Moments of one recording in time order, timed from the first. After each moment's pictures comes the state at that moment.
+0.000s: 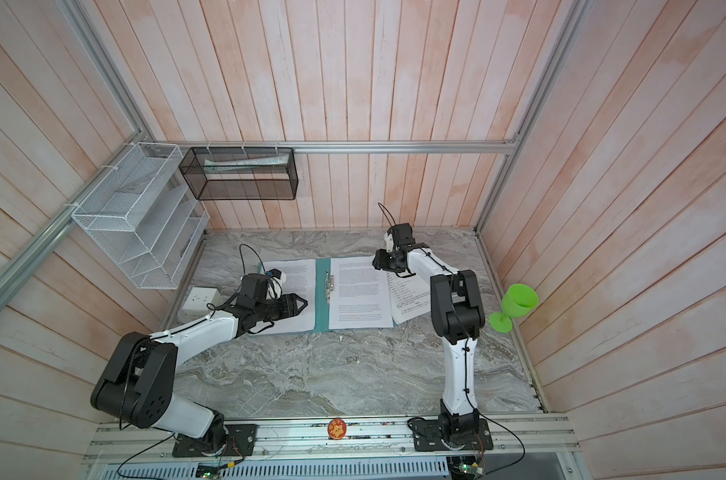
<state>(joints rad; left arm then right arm) -0.33 1.52 0.78 -0.03 0.38 -0.49 0.26 2.16 1.65 -0.44 -0.25 0.31</state>
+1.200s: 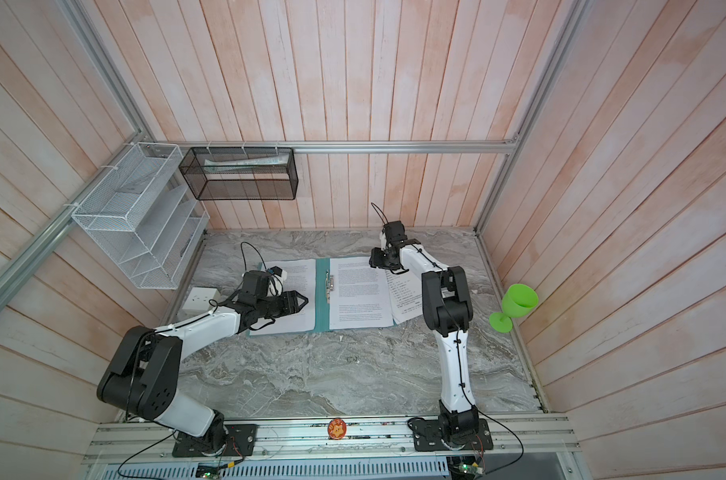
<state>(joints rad) -0.31 1.57 0.81 -0.03 0.39 -0.49 0.26 2.26 1.80 -0.51 -0.22 0.29</state>
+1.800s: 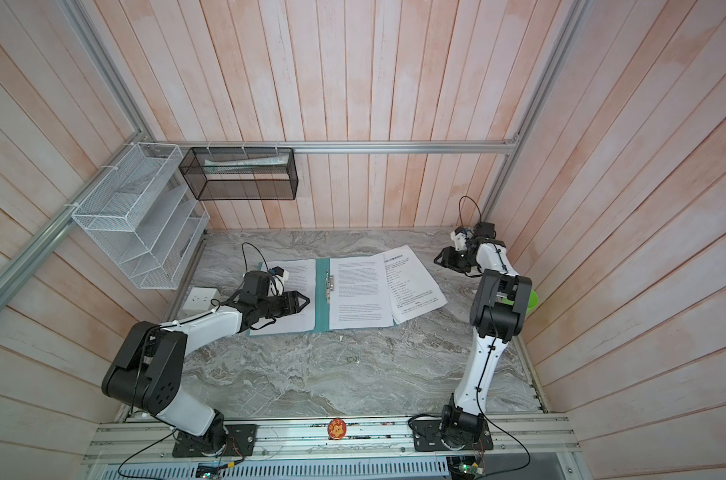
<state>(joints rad) -0.31 1.60 0.81 0.02 0.43 -0.48 -0.24 2.21 1.78 -0.72 -0.60 -0.07</state>
